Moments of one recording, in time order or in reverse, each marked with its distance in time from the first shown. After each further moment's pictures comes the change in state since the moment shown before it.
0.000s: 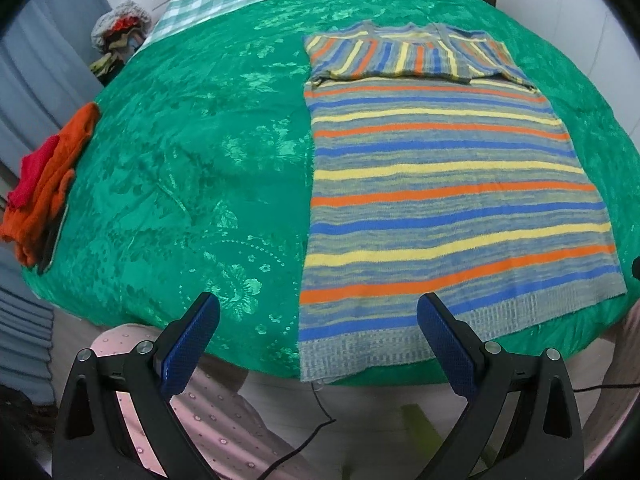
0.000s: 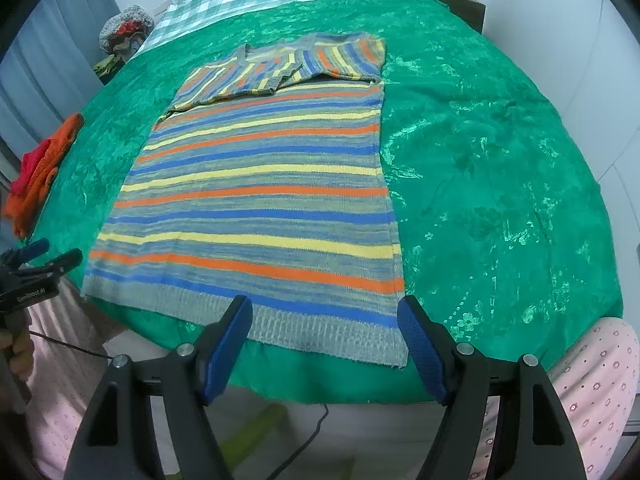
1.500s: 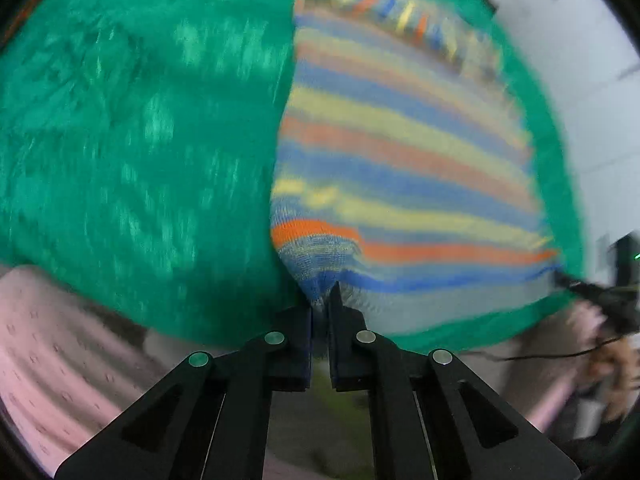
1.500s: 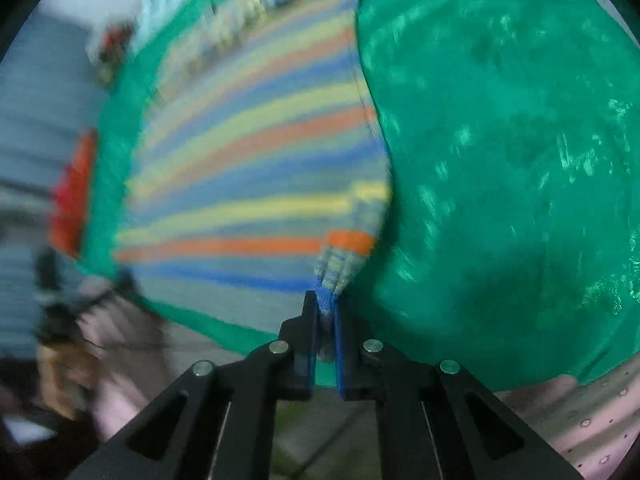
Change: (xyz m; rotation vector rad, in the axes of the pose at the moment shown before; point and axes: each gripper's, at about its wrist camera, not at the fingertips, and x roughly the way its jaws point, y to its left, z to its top) left arm 0.044 0.056 -0.002 -0.240 0.241 -0.480; right arm 0.051 -0.067 0.023 0.241 0.255 0.346
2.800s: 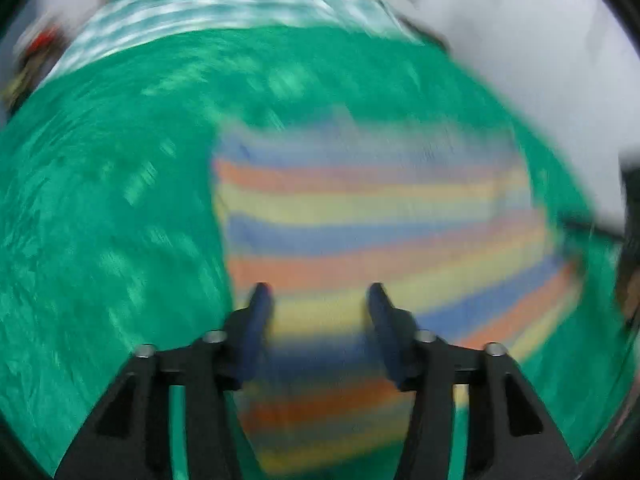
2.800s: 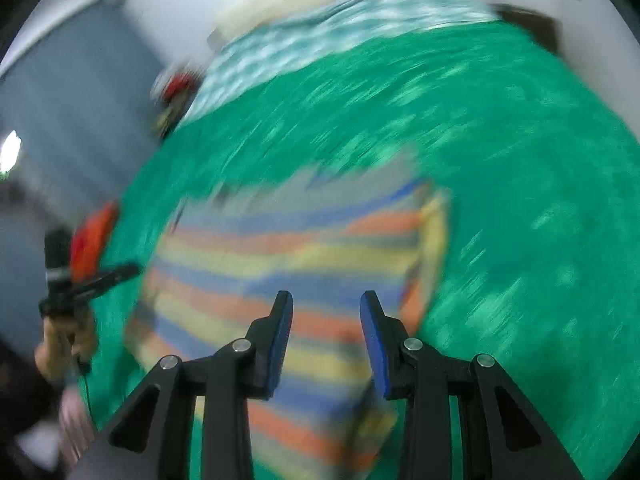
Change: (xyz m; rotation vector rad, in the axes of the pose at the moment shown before) left arm 0.083 -0.070 0.230 0.397 -0.272 0.141; right arm 0.035 0.034 0.297 -0.372 -0.304 0.038
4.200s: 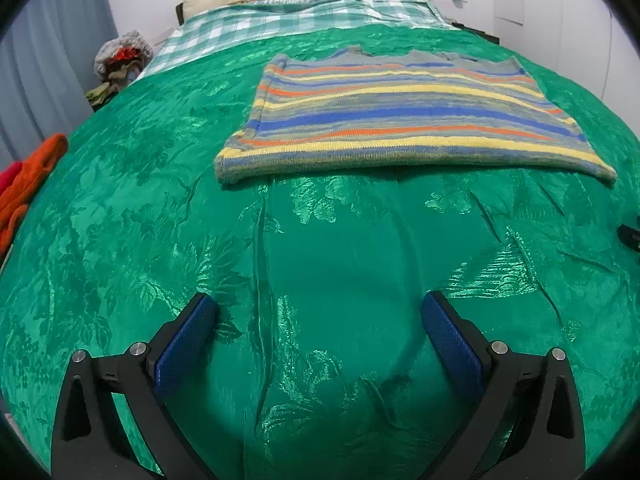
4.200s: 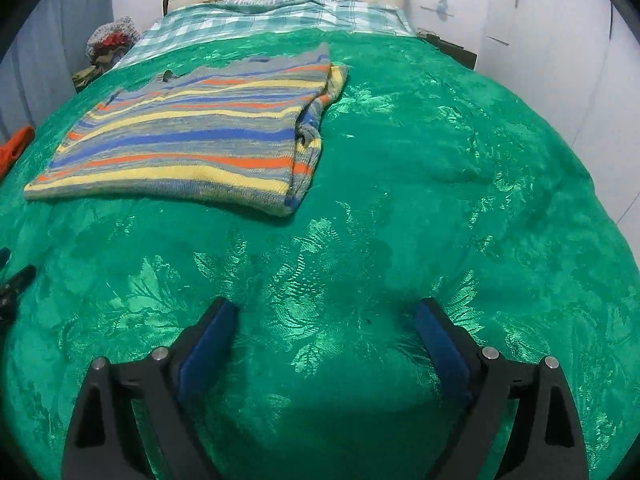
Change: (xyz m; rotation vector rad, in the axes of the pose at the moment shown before) left arm -0.029 -0.079 -0.162 -0.113 -0.144 0.332; right arm -0.020 0.031 -0.183 -0.051 -0.075 -0.519
